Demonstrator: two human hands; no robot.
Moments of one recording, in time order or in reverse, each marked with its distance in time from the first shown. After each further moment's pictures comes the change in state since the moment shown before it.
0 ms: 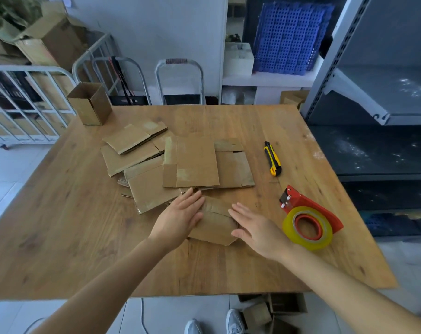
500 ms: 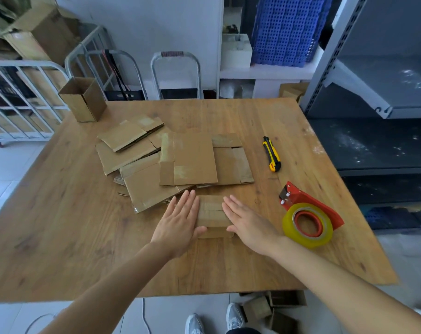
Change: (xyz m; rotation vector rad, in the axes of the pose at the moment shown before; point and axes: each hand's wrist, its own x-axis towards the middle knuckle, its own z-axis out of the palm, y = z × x) left_hand -0.006 -0.001 0.023 0.373 -0.242 -0.048; right_hand 0.021 0.004 0.019 -0.218 -0.083 -0.031
